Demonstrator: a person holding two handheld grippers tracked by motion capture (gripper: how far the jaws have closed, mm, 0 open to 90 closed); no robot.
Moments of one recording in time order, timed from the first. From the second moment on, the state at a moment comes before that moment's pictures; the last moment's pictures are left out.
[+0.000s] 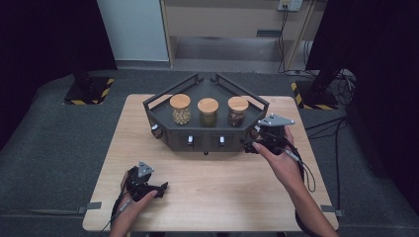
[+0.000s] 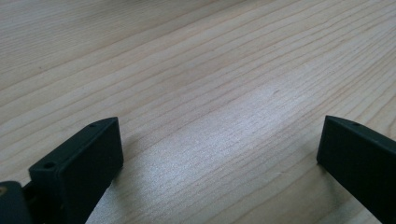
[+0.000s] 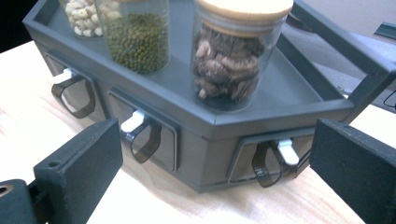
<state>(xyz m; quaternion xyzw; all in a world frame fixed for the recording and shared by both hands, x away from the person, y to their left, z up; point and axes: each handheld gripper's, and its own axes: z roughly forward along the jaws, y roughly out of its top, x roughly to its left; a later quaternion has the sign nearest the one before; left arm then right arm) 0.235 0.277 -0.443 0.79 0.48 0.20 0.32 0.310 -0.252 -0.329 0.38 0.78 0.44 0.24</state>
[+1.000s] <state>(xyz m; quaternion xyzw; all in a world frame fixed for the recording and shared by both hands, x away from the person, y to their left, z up) 0.234 0.276 -0.443 0.79 0.48 0.20 0.32 0.278 -0.274 -0.357 0.40 0.78 0.43 0.23</state>
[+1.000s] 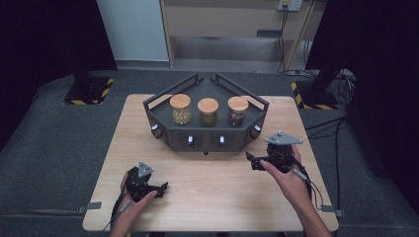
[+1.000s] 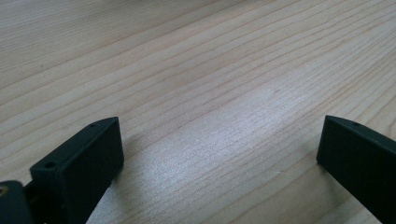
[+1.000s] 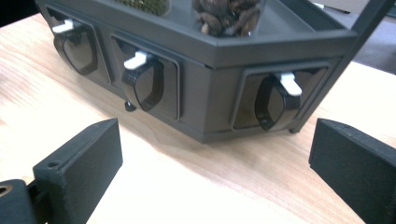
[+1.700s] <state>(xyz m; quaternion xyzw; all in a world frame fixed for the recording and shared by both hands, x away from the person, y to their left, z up) 0.234 0.275 -0.443 0.79 0.48 0.20 0.32 0.266 -0.288 -0.382 0.41 0.78 0.43 0.20</state>
